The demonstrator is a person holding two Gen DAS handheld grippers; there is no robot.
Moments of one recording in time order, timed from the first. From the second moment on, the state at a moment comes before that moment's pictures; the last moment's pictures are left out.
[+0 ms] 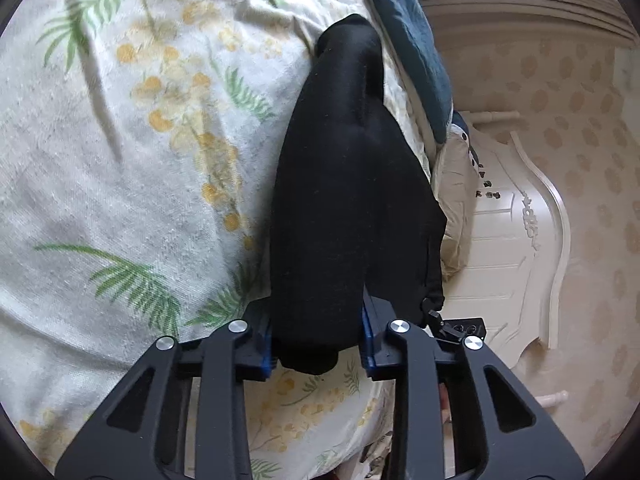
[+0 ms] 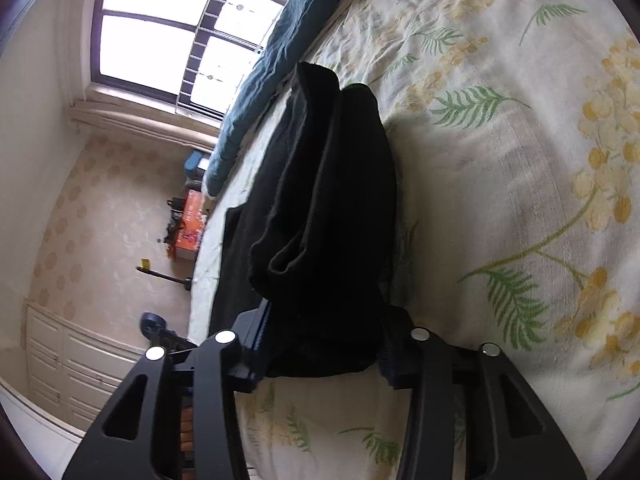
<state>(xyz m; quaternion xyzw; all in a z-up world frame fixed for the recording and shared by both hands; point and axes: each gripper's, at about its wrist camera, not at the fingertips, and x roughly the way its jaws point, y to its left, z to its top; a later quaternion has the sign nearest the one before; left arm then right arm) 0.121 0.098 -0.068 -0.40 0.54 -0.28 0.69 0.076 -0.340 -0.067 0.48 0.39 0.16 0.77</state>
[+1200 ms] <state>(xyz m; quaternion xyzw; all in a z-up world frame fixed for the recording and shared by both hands) 0.044 0.121 -0.062 -0.37 0.52 -0.29 0.71 -0.012 -0.334 -0.087 0.52 0.38 0.21 0.74</state>
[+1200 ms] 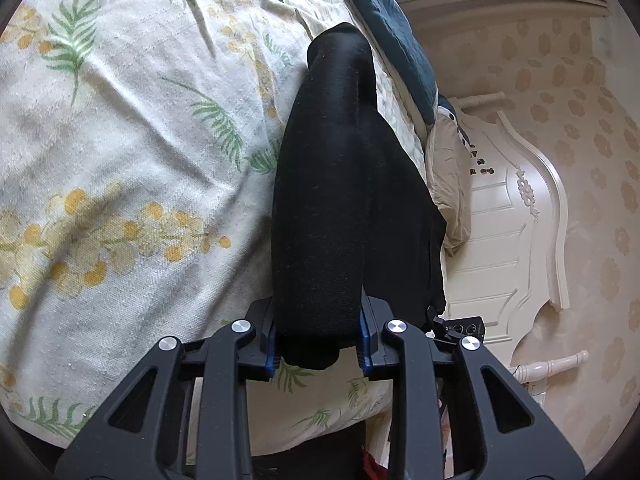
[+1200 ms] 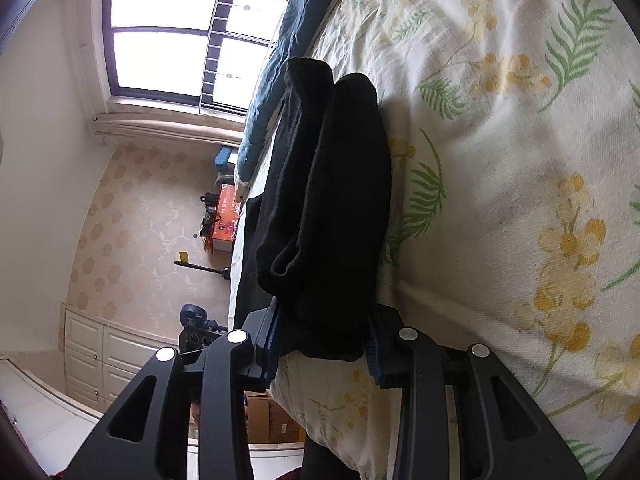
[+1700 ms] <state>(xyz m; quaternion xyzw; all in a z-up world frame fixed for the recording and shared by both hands) 0.040 0.122 -0.067 -0.38 0.52 -0.29 0.71 -0.016 -0.336 -0.092 0.52 0.38 0.21 0.73</state>
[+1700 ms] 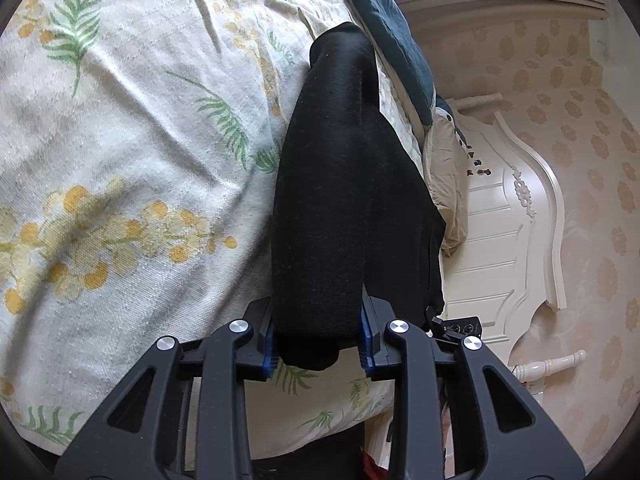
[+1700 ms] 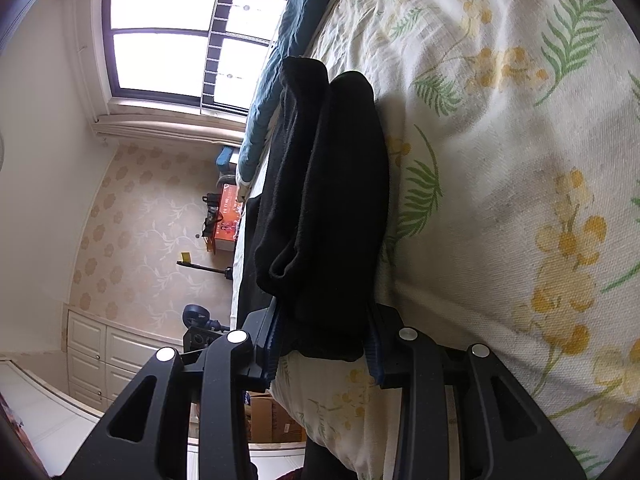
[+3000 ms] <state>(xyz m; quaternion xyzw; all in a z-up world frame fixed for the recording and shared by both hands) 0.033 0.113 -0.049 -0.31 0.50 -0.28 0.75 -0.028 -0.324 -0.085 0.52 0.37 0.21 0.74</state>
